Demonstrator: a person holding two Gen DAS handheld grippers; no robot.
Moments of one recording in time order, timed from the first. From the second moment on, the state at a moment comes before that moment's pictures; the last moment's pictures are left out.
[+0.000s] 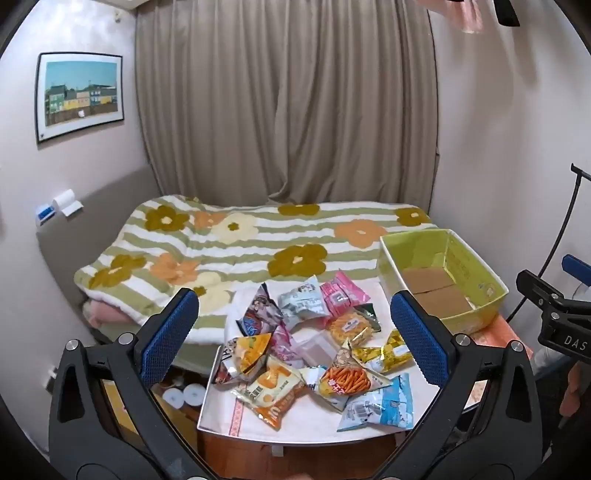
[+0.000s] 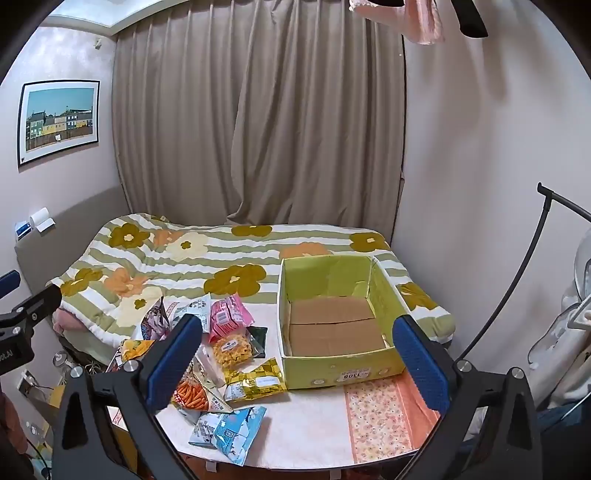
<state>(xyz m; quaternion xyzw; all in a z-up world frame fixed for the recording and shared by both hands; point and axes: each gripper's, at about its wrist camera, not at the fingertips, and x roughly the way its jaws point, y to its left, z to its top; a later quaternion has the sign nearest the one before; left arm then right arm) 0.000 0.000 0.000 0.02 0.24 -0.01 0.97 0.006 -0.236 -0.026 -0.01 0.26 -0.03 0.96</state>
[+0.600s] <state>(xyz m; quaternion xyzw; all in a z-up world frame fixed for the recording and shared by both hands) 0.011 -0.008 -0.005 0.04 0.23 0.00 0.97 0.010 -0.234 -0.027 -0.01 0.26 -0.03 0.97</state>
